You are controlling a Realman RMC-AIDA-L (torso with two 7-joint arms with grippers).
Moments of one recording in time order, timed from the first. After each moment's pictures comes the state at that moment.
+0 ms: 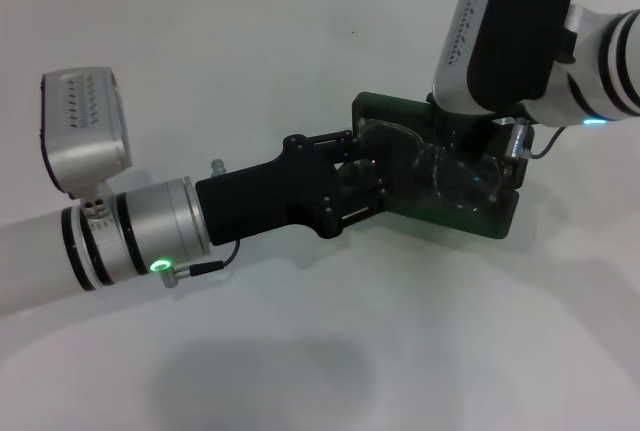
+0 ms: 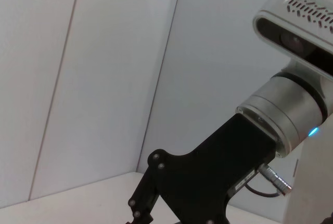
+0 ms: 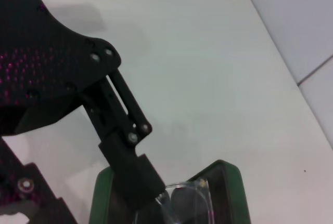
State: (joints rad) left arm -0.55 -2.10 1.34 0.26 1.15 1.45 -0.98; right arm 0.55 2.02 -1.81 -1.58 -2.64 -1.11 2.39
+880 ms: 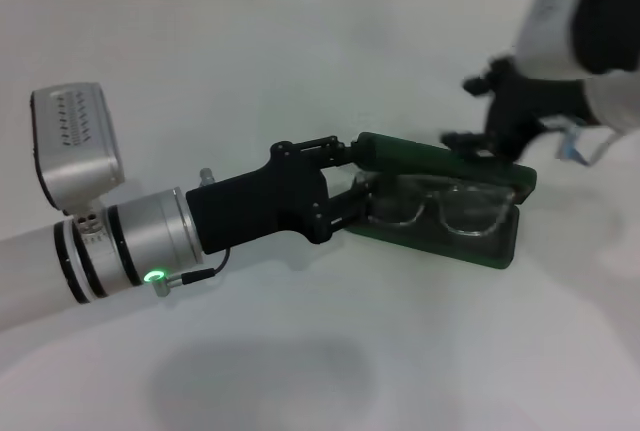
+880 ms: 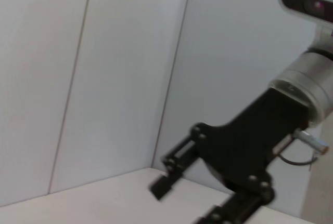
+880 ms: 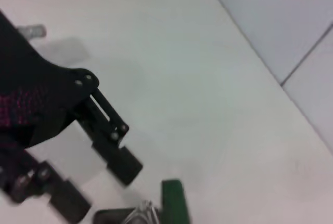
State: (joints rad) left arm -0.52 -2.10 1.34 0.25 1.14 1.43 -0.94; right arm 0.44 2.02 -1.66 -1.70 -2.51 -1.21 2.35
